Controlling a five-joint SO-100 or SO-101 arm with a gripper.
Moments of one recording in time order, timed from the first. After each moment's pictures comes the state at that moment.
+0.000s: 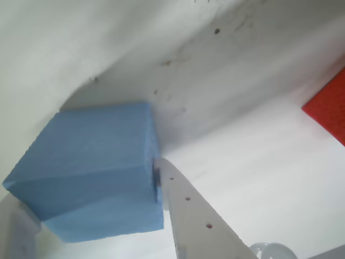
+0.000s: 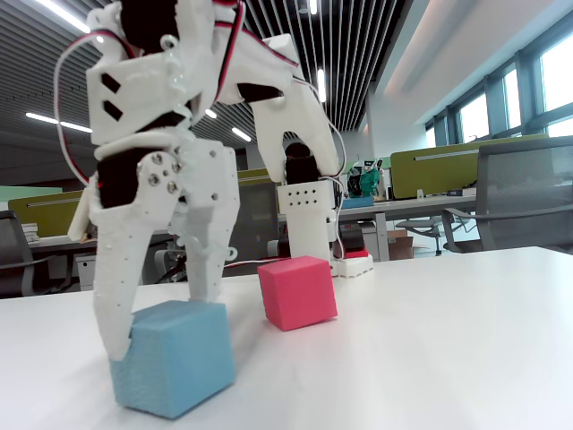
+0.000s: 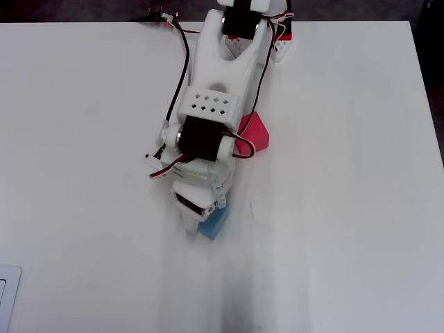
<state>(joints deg) 20.0 47.6 46.6 74.9 33.7</state>
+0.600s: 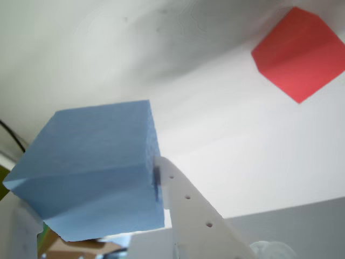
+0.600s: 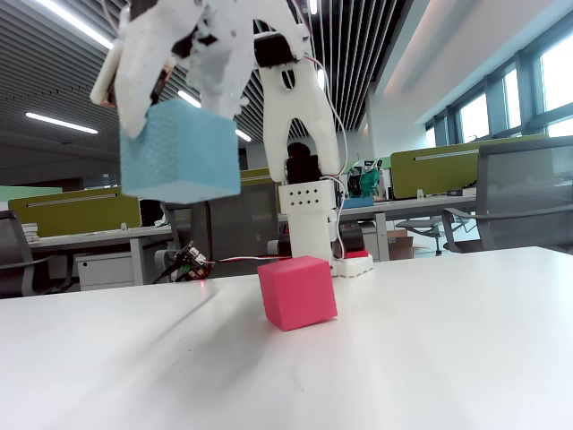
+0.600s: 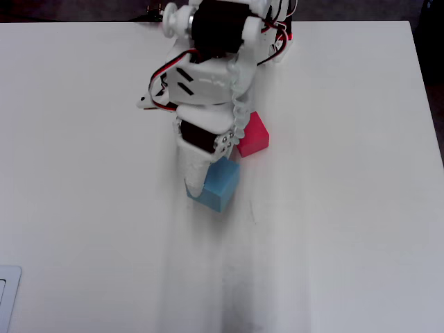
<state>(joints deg) 17.8 75.7 52.6 85.6 33.7</state>
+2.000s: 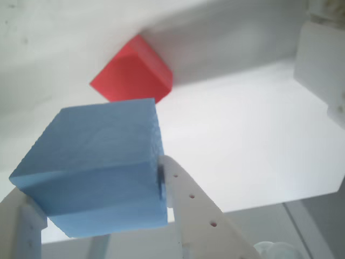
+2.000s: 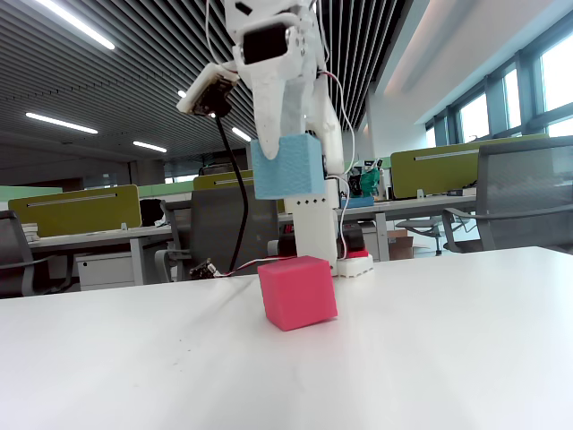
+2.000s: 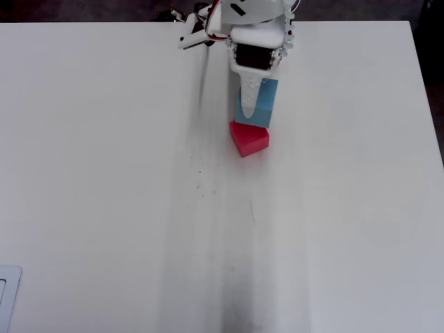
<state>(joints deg) 10.6 114.7 98.7 91.7 25.0</state>
